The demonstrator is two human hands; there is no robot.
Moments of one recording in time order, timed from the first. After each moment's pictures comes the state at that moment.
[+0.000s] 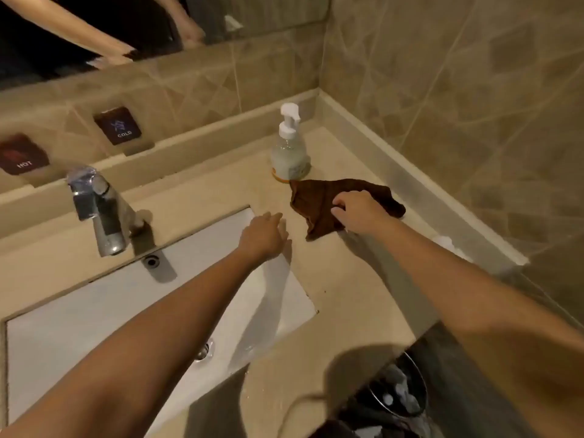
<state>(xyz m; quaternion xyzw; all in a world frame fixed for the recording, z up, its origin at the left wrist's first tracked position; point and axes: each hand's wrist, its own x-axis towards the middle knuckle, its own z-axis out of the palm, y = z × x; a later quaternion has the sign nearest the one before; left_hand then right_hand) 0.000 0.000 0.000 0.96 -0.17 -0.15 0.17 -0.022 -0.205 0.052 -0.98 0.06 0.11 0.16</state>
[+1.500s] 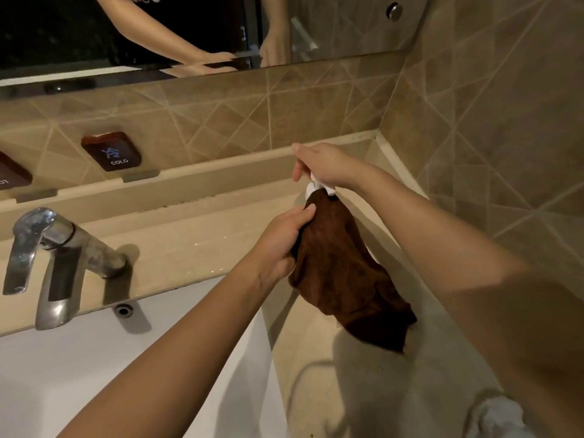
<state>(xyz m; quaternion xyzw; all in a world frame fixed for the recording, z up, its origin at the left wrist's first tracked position) 0.113 -0.058 0.069 0.45 0.16 -0.25 0.84 0.220 -0.160 0.107 -0.91 -0.10 0.19 0.36</state>
